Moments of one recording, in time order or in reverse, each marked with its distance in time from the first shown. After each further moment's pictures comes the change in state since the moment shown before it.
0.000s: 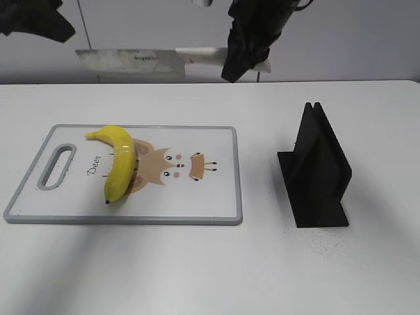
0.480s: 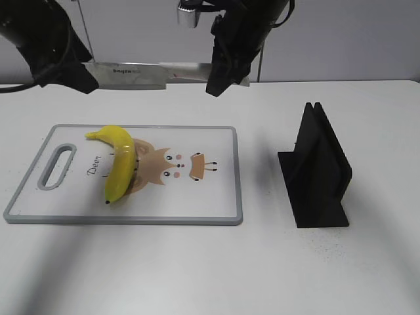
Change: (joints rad) left arm 0.000 0.194 0.000 -0.013 -0.009 0.121; right arm 0.008 0.108 -0.101 0.037 0.016 -0.074
